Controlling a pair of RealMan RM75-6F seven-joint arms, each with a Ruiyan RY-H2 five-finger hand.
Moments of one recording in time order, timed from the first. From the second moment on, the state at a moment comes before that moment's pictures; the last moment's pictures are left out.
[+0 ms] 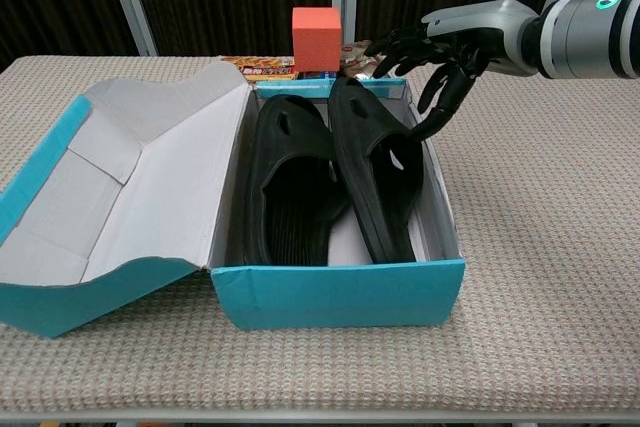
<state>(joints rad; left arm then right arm) -0.07 -0.99 0.05 -1.64 1.57 1.43 -0.27 0.94 -1.32 0.25 -1.60 -0.84 0.55 0.09</state>
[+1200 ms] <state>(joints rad) -0.07 -0.98 0.05 -1.64 1.56 1.42 -0.31 0.86 -1.45 0.30 -1.59 -1.09 0.54 0.48</state>
